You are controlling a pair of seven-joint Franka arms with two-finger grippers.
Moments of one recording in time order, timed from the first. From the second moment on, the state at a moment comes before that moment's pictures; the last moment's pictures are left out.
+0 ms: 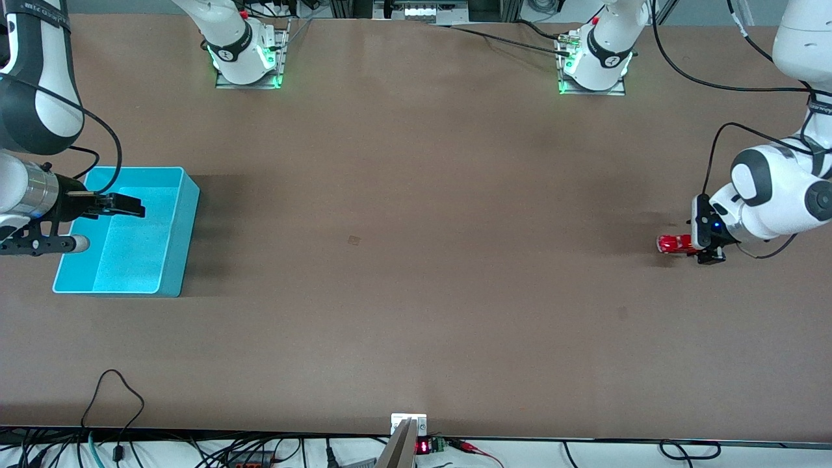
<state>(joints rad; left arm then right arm) 0.37 0.48 -0.10 -1.97 0.04 2.29 1.95 -0.03 0.27 -0.04 -1.62 0.02 1.71 -0.12</state>
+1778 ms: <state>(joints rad) 0.14 0.22 -0.01 -1.67 -0.08 1.98 0.15 -0.01 0.26 -0.04 -1.62 0.02 1.71 -0.12</state>
